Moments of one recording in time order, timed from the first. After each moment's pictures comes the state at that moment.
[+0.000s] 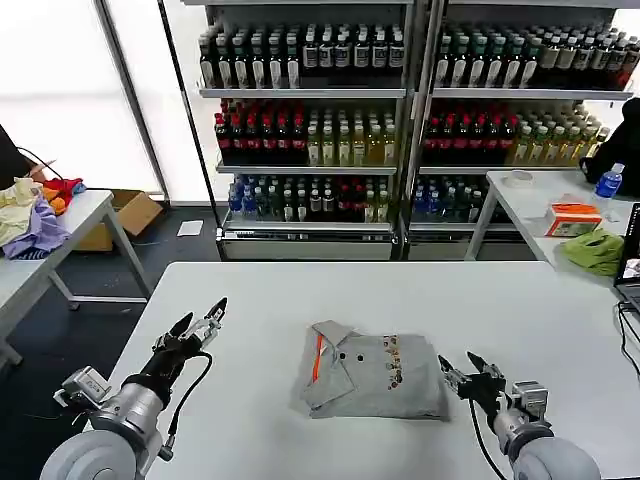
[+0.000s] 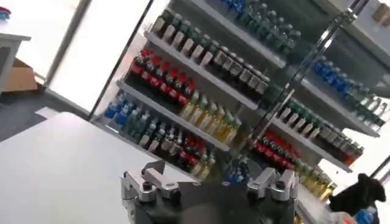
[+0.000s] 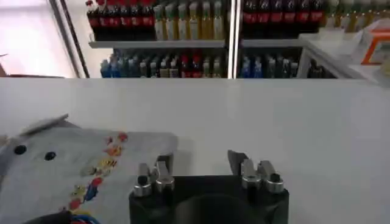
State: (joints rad) left arm 1.39 -1.33 -0.68 -2.30 -0.96 0.58 -0.21; right arm -1.43 1.14 0.61 2.09 0.48 -0.57 0.03
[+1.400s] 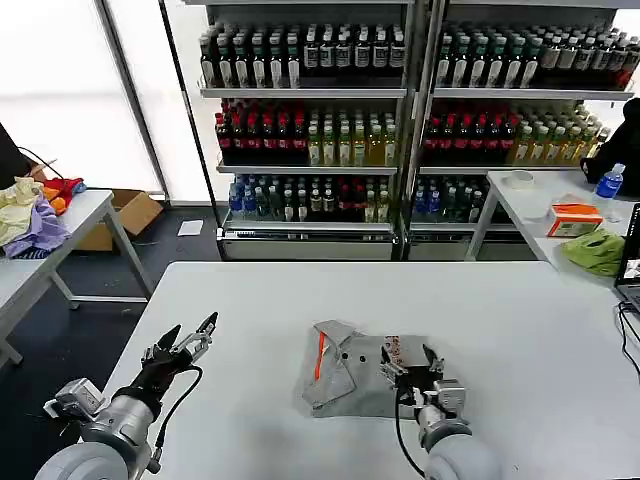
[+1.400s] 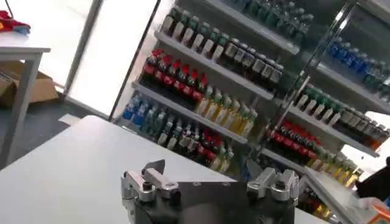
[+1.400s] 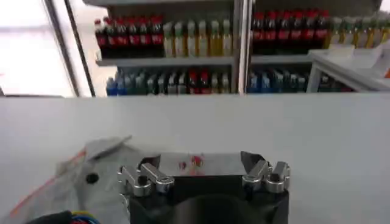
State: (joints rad) left arm 1.45 -1.32 -0.72 -2.29 -0.87 0.57 -0.15; right arm -1.33 1.26 0.29 2.09 0.38 -0.51 0.32
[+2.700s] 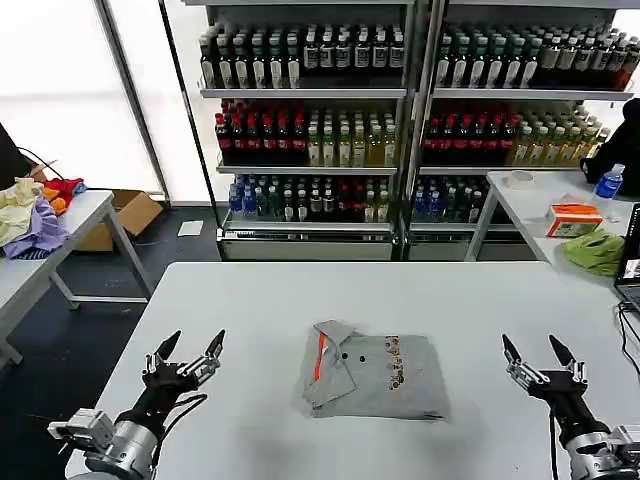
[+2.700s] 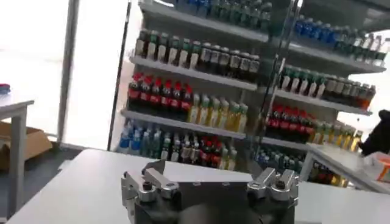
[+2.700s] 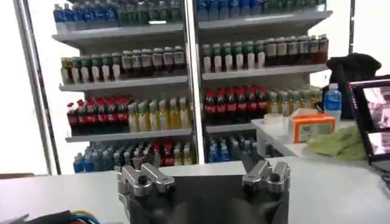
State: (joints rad) left arm 1.58 -1.33 -0.70 -2.30 -0.51 0.41 0.07; right arm -1.65 1.22 0.93 2.13 0.57 -0.16 -0.12
